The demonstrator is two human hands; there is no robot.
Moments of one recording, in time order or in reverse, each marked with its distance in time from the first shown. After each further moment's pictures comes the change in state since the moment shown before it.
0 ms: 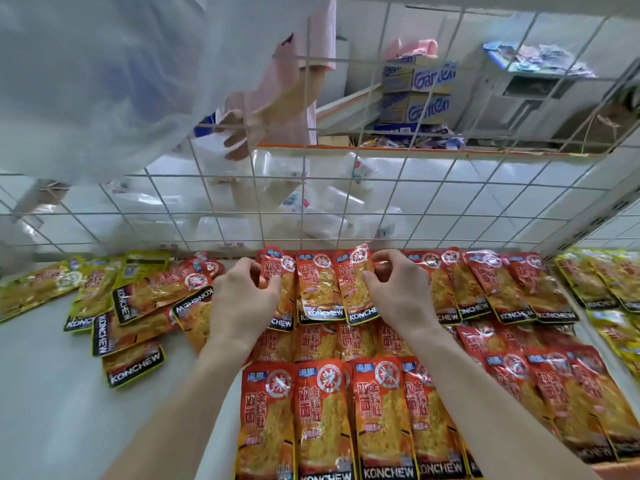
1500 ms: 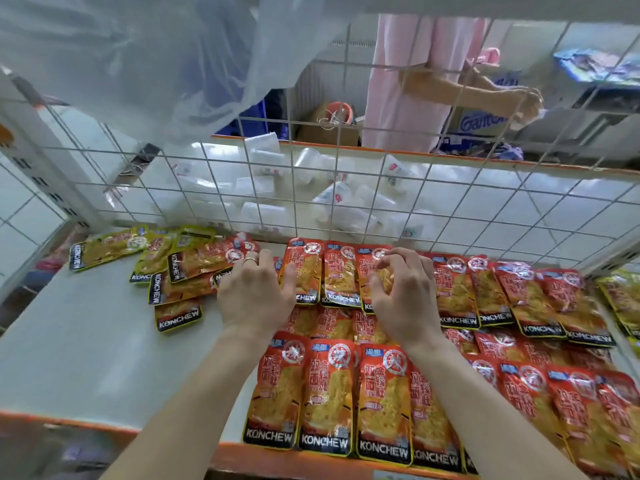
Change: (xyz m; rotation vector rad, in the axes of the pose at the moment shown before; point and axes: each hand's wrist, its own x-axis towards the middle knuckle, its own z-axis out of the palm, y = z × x) left_hand -0.037 0.001 -0.014 0.570 0.110 0.083; right_hand -0.020 0.012 0.015 -0.151 0.067 -0.332
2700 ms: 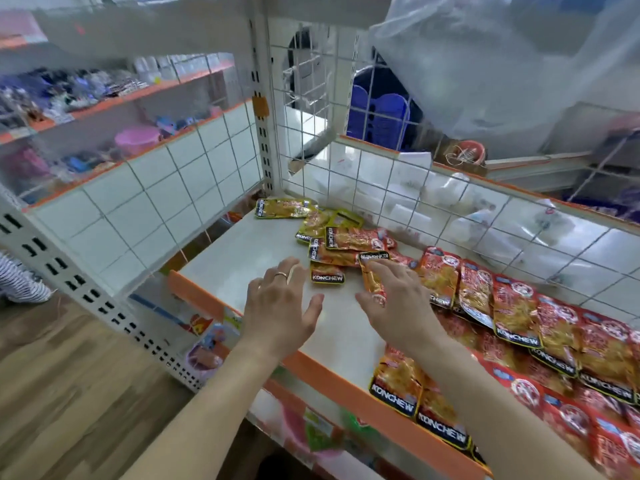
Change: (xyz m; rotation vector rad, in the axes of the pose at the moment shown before) left_hand -0.100 -0.163 -0.041 0.011 0.062 -0.116; right_hand -0.053 -0.159 0.052 0.031 -0.534 -0.374
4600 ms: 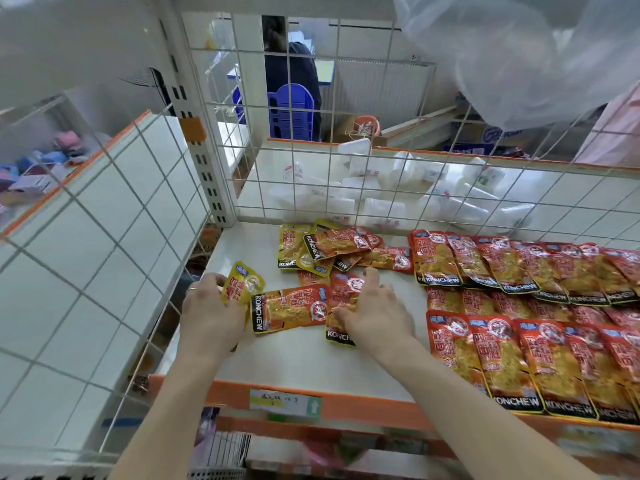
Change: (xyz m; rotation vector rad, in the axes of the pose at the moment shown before) left_hand 0.107 -0.123 -0.024 -0.420 -0.204 -0.228; right_hand 0.046 -0.086 0.061 -0.044 0.004 0.702
